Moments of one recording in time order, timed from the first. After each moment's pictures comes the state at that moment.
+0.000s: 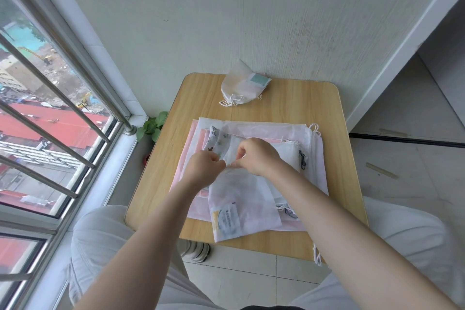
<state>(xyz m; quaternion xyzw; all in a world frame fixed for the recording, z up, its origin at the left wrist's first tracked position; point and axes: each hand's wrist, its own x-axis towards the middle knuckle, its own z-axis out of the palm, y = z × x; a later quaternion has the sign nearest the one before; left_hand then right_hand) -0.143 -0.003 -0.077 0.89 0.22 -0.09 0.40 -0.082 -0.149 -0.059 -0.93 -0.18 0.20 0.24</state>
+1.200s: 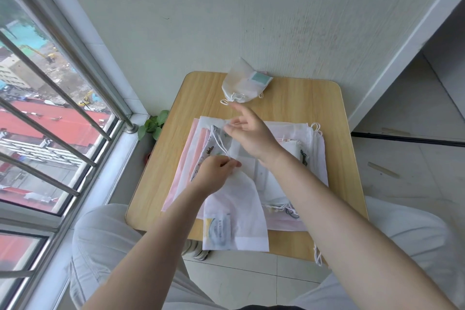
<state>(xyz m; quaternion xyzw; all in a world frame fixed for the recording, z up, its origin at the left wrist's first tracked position) -0.149 -0.016 -0.092 0.87 0.13 -0.09 0.47 -0.073 -0.138 -0.037 -0.76 -0.12 0.20 0.61</state>
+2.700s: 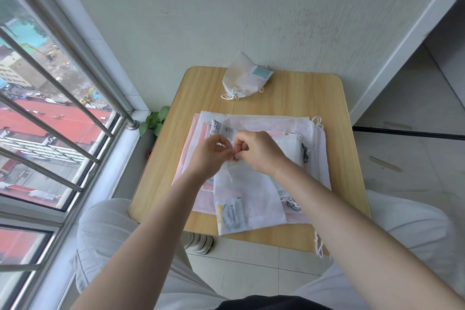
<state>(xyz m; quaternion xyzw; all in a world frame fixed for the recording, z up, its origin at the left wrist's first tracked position) -0.142 -0.007 -0.076 0.83 0.16 -0.03 0.54 -0.090 -0.156 -0.066 -0.88 -0.24 0.14 0.38</state>
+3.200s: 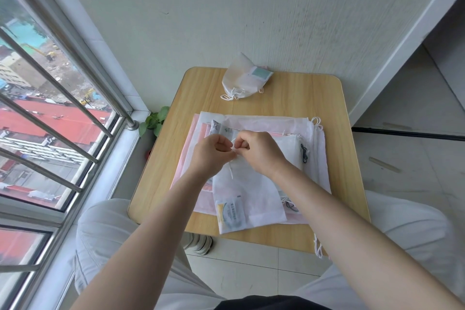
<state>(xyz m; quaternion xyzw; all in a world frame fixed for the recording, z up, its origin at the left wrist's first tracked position) -0.140 -0.010 -0.072 0.85 0.19 -0.03 0.49 -0.091 -0.156 -0.074 -0.89 -0.22 0.10 0.39</state>
